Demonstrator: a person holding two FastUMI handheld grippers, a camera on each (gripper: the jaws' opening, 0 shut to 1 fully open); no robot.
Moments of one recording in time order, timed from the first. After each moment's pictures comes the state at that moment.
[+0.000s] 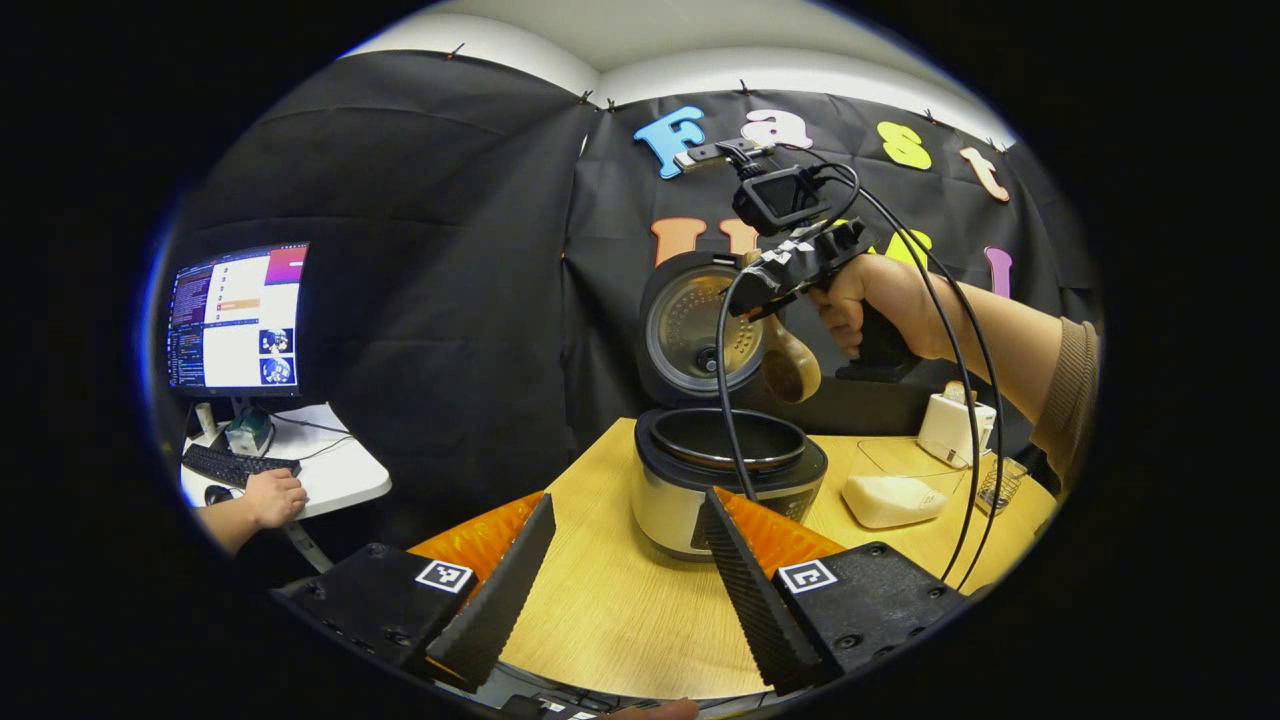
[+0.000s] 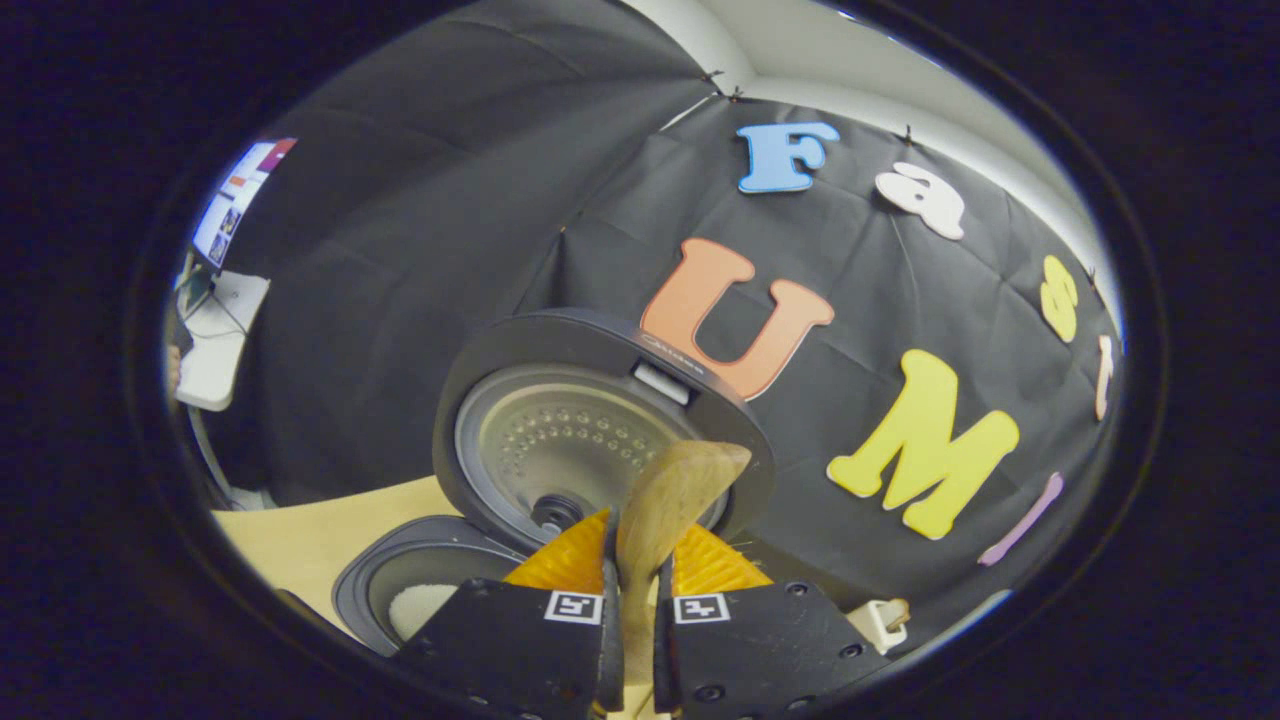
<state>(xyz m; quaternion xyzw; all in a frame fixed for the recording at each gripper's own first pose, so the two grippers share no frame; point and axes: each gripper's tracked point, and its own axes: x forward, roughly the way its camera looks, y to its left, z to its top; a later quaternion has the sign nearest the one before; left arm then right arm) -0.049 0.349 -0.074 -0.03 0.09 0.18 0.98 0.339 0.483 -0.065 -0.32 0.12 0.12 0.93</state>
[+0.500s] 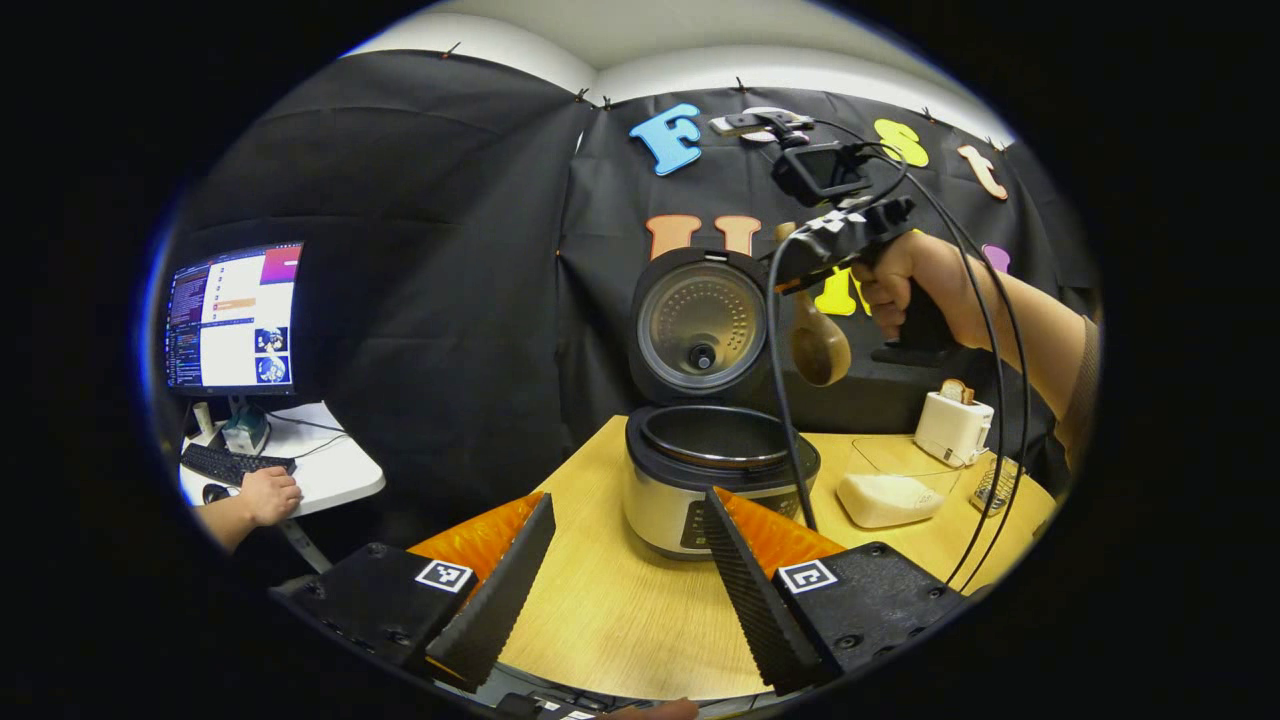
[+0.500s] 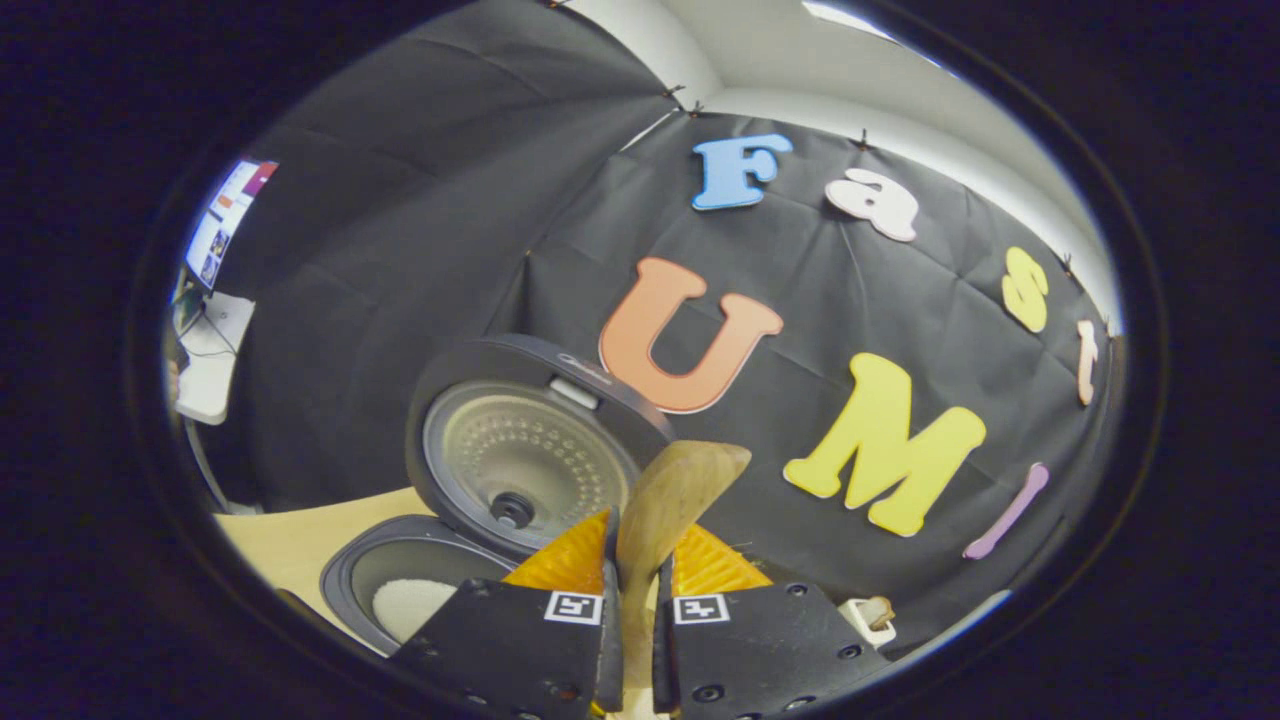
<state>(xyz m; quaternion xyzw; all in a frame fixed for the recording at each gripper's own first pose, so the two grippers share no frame) -0.051 0.346 -0.074 -0.03 0.09 0.17 0.98 0.324 0.416 -0.025 -0.27 0.10 0.09 0.95</state>
